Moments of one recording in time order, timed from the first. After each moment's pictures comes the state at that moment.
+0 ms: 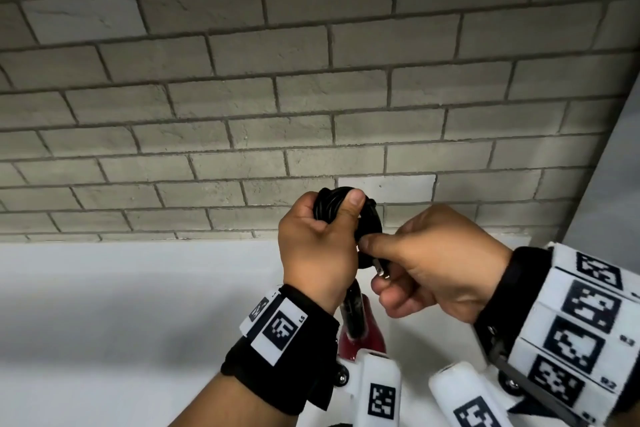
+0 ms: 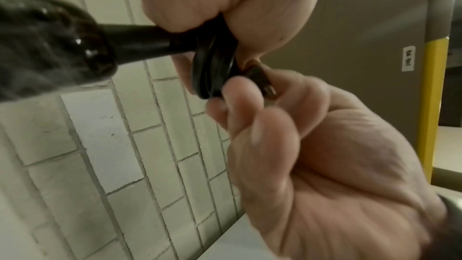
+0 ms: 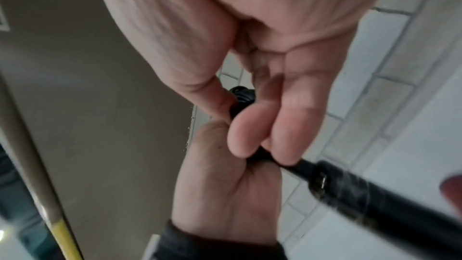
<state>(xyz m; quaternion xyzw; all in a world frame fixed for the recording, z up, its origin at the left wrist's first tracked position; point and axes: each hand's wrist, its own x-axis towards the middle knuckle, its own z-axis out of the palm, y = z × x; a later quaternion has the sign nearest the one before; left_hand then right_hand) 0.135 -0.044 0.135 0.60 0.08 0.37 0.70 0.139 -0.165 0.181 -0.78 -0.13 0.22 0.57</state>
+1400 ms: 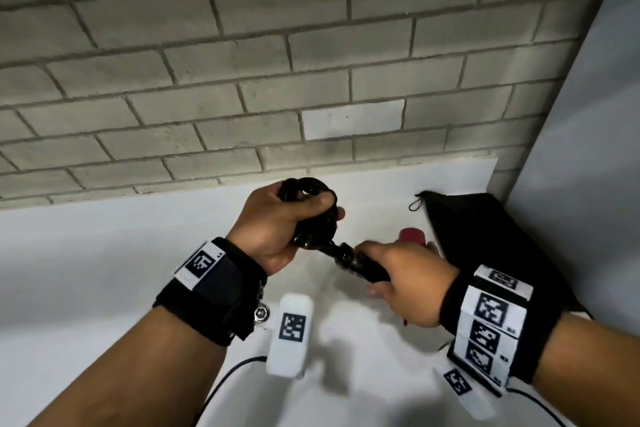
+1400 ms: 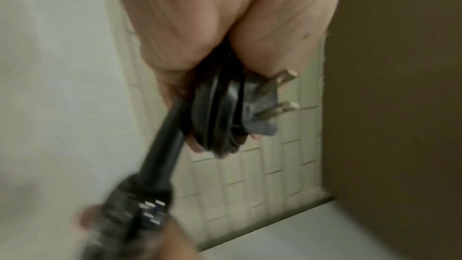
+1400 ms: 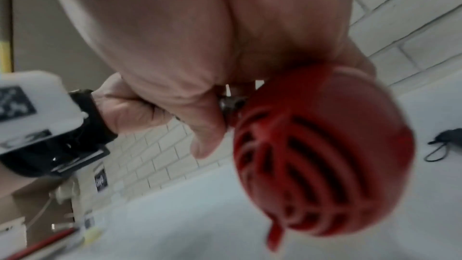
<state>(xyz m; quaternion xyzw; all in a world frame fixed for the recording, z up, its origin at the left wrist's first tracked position) 0.138 -0.014 0.077 0.59 0.07 0.04 0.81 0.153 -0.206 0.040 -0.93 -0.30 0.15 0.16</state>
